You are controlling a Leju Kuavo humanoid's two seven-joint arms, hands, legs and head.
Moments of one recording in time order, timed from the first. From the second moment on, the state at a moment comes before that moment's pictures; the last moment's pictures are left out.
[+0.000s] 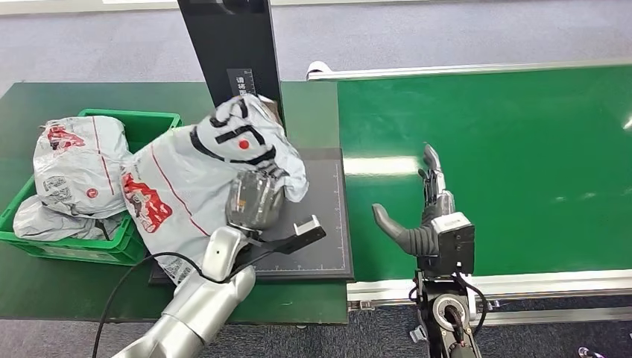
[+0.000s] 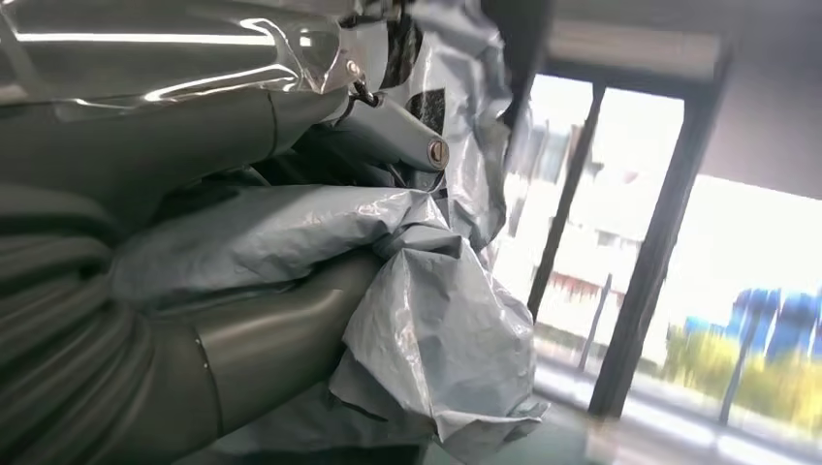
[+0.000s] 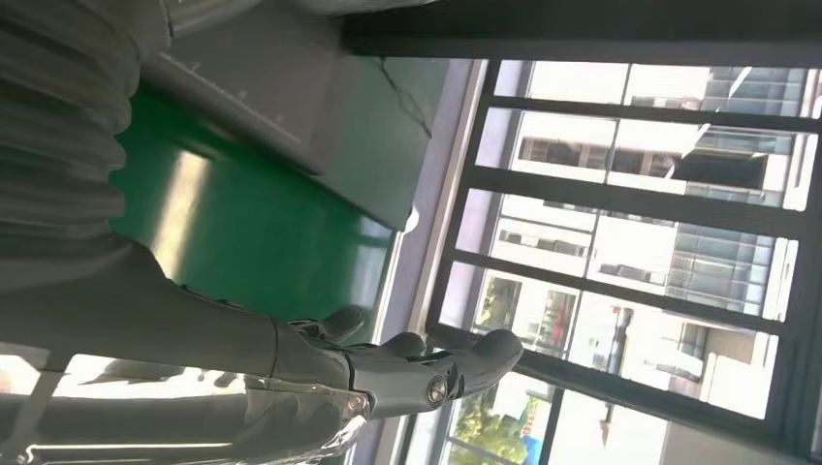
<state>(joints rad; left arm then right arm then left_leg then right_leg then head) -0.53 -0.18 -0.43 -0.94 -1.28 0.60 -0.11 -0.15 0.13 0.20 -1.51 0.25 -0.19 -0.37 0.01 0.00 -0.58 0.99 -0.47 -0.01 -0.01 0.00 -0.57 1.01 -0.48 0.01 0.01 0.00</state>
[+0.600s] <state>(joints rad) -0.63 0.04 -0.28 -1.44 -1.35 0.61 -0.05 -0.03 0.12 0.17 -1.57 0.24 -0.23 -0.41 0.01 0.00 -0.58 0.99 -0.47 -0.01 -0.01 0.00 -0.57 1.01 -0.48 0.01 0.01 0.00</state>
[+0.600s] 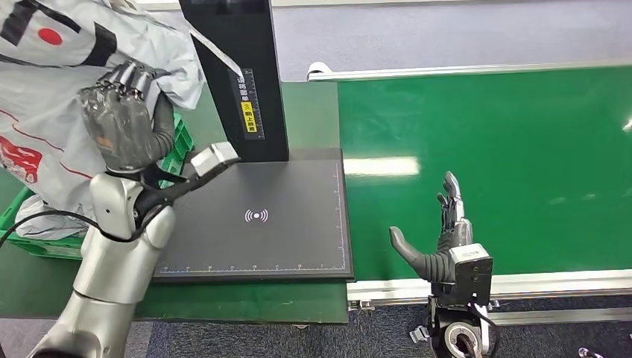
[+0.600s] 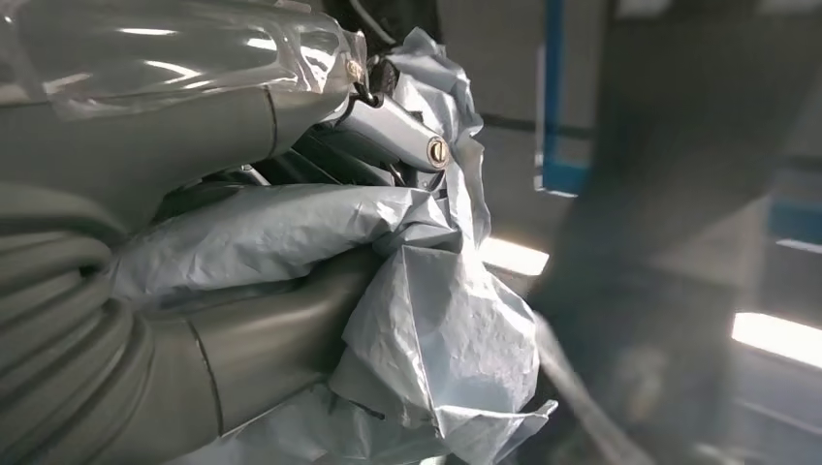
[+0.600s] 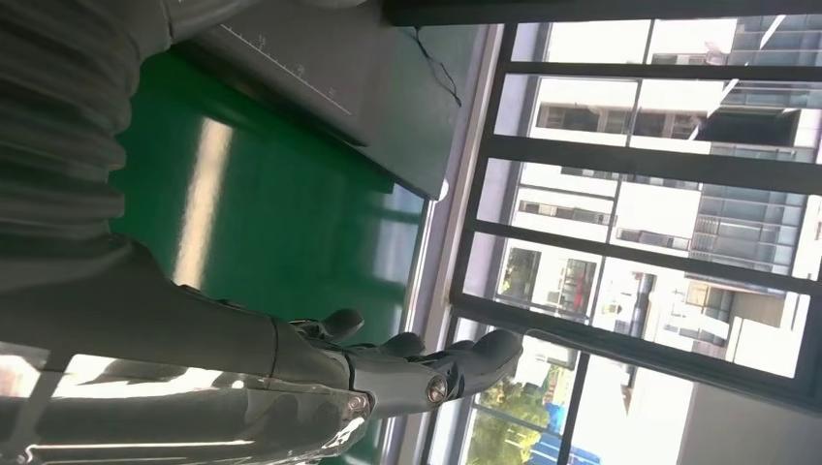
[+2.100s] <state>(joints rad) -0.93 0.16 -0.14 -0.37 -1.55 0.33 0.28 -0.08 0.11 0.20 -1.59 0.23 -0.15 -0.39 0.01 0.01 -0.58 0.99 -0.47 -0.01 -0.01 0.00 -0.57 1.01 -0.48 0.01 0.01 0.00</state>
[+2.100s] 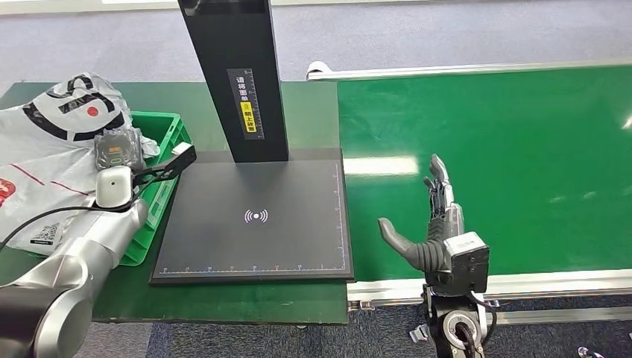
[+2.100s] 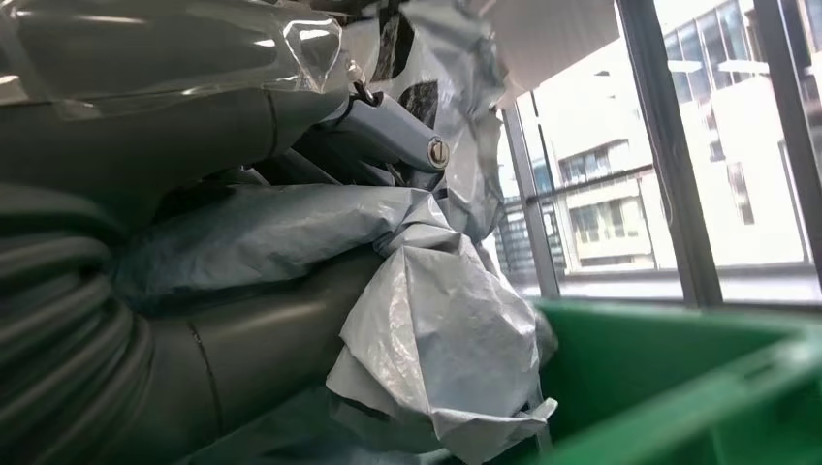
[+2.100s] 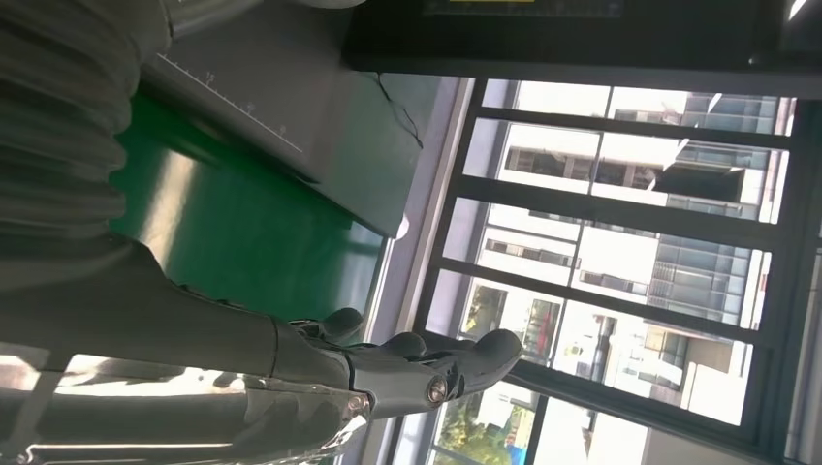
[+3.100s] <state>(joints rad) -0.87 0.18 -0.02 -0.33 -1.49 0.35 0.31 -0.11 0.10 0.22 -1.57 0.22 -0.13 -0.39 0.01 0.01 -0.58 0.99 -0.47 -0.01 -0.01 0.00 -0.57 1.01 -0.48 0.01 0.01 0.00</state>
